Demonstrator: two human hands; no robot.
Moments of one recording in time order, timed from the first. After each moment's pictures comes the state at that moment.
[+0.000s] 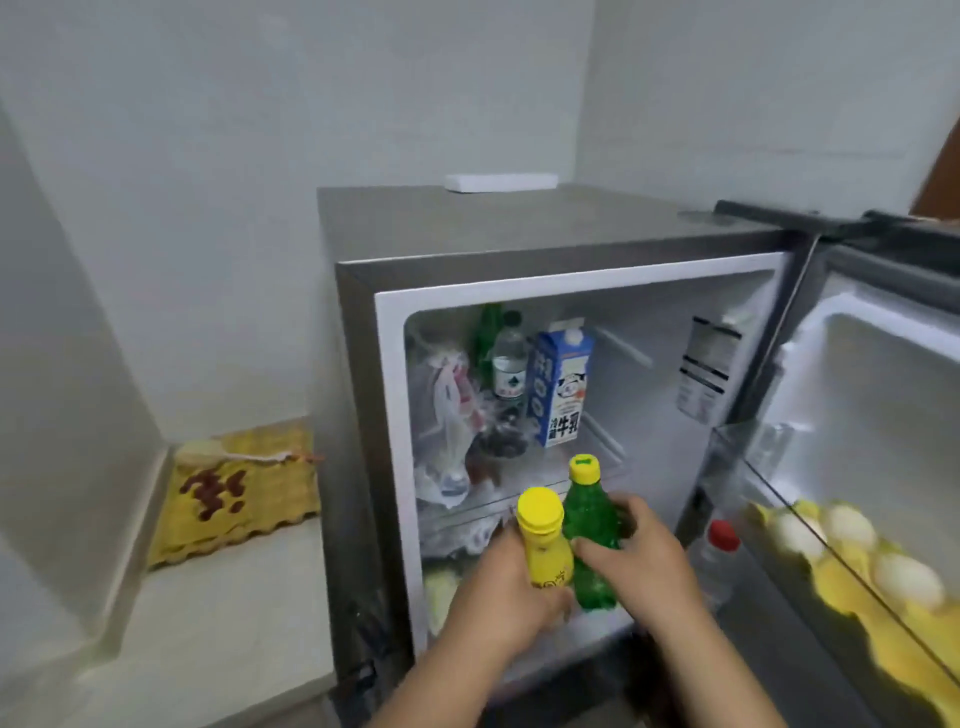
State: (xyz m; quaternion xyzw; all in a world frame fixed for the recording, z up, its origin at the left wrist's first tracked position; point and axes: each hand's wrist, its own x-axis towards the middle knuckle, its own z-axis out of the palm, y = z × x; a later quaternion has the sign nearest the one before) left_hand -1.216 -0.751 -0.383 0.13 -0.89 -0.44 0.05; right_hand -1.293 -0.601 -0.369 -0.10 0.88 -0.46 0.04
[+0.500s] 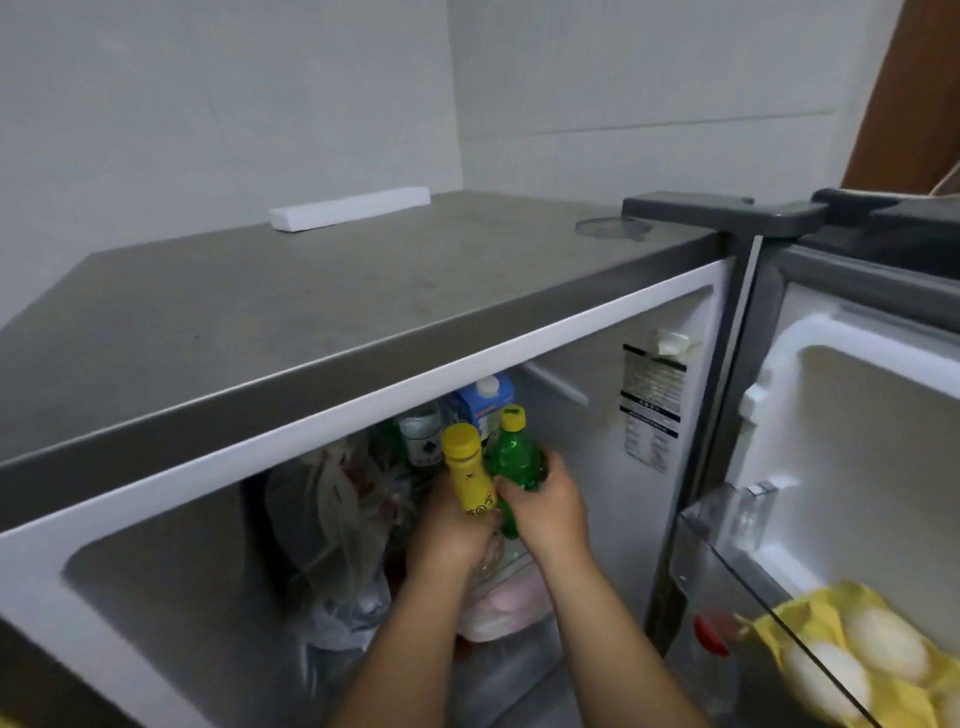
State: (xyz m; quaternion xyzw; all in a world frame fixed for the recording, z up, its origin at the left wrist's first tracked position) left_hand -1.449 -0.787 -0.367 0.14 -0.90 -0.39 0.10; right_hand -1.484 -0.674 -0.381 0.01 0.81 -0.59 -0.04
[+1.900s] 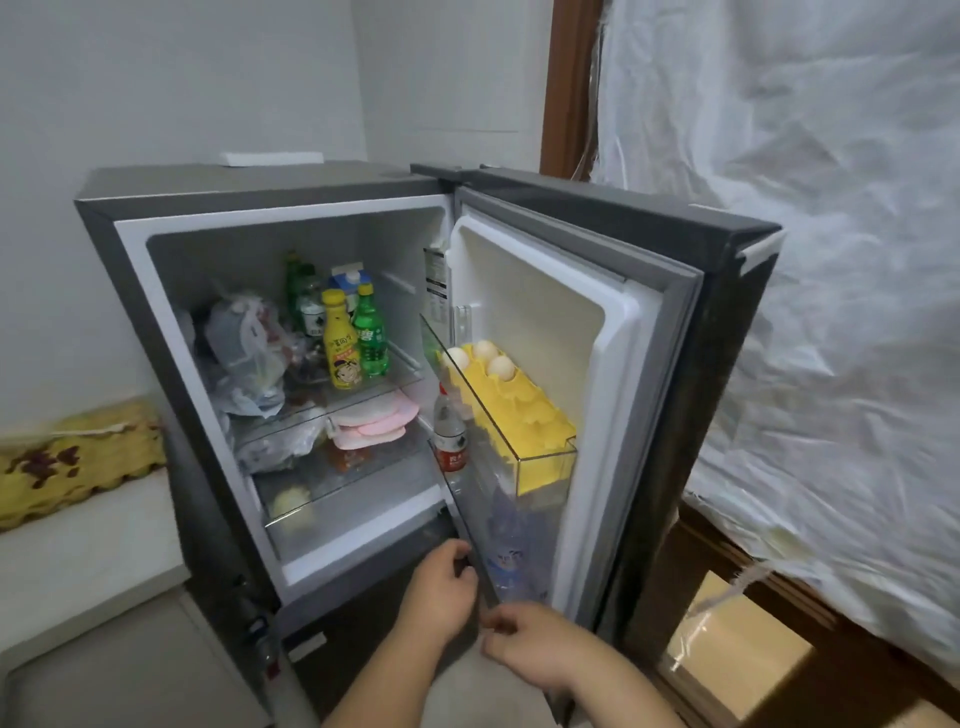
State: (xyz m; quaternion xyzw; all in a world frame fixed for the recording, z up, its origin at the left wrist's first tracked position) left_hand -1.091 -0.495 -0.478 0.13 -0.88 -0.46 -0.01; right_hand -1.072 -0.339 -0.432 -0.09 0.90 -0.28 0.33
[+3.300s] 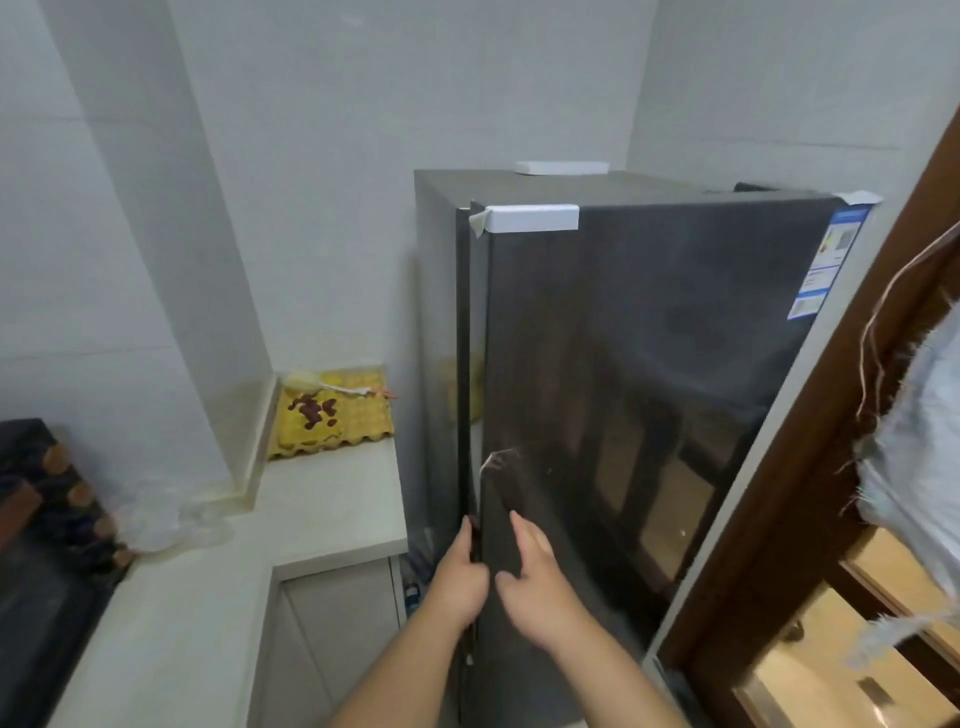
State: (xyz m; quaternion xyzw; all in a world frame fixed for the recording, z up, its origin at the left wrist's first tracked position) left_hand -1.064 -0.764 -0.469 0.28 -0.71 -0.64 0.03; right_hand -1.096 -0.639 -0.418 -0.23 0.84 -0.42 0.24
